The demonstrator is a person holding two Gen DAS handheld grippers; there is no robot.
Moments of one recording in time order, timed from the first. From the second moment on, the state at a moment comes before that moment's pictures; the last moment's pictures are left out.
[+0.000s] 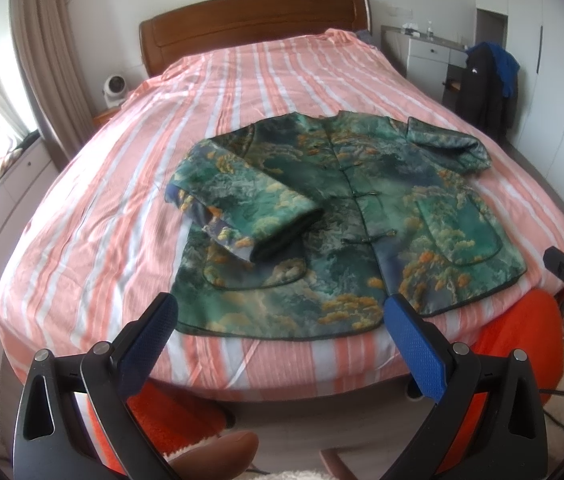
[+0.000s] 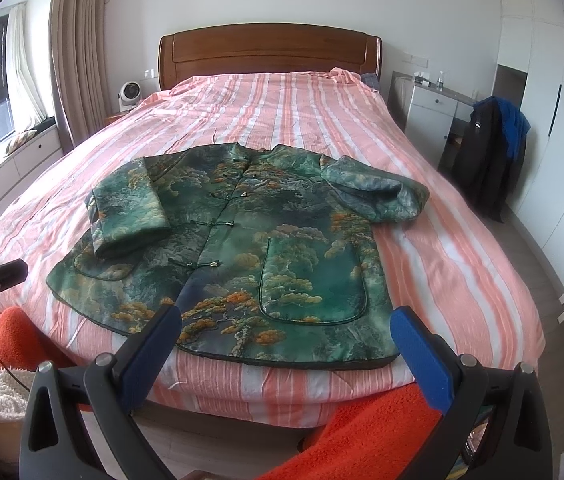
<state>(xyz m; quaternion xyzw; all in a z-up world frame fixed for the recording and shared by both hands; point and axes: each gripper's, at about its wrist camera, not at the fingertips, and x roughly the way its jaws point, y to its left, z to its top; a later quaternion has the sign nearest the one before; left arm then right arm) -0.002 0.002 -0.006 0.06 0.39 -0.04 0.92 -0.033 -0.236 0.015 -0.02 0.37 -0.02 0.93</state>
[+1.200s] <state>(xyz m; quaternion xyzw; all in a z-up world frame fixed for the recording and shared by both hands) -0.001 -0.011 -0.006 0.06 0.40 -0.05 0.91 -0.036 -0.238 0.015 -0.01 0.37 -0.02 0.93</state>
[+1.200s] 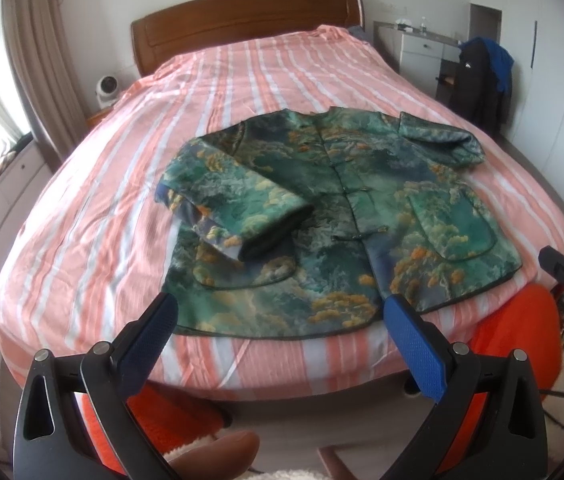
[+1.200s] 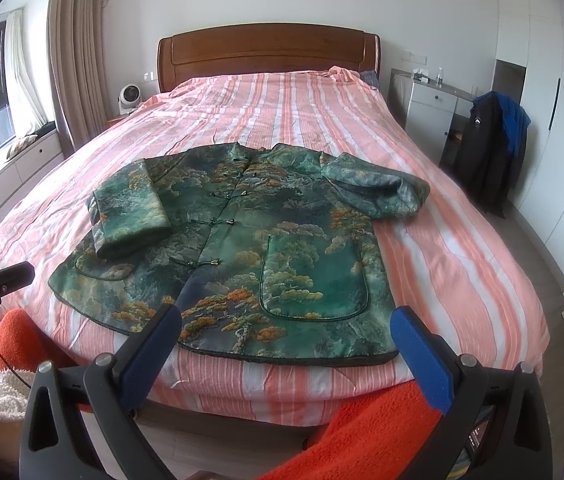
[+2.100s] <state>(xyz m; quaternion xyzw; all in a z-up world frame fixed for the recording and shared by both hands) 0.156 0.142 -0.181 -0.12 0.57 -0.11 0.80 -0.009 -0.370 -0.043 0.17 0.40 -0.03 0.90</state>
